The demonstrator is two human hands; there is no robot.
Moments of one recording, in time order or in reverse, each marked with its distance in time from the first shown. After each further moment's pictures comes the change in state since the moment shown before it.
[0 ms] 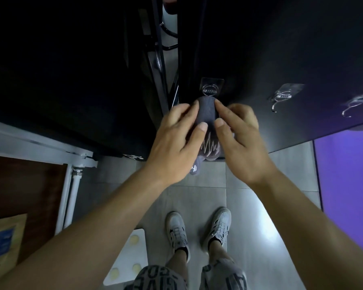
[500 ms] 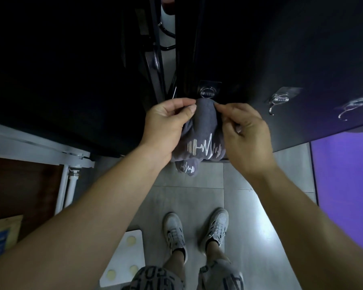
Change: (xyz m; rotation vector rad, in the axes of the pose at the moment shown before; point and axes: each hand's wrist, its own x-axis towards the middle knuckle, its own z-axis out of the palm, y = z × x) left_hand 0.040 0.010 0.000 -0.809 0.213 -0.460; right_hand 0.016 -0.001 -0.004 0.005 0.125 -0.015
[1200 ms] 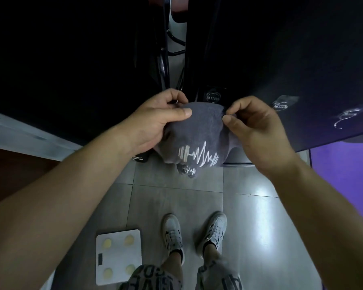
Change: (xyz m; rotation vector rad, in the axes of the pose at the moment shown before) left_hand -0.003 0.045 -0.045 0.074 -0.423 -0.073; right_hand 0.010 -0.023 -0.028 0.538 -0.250 0.100
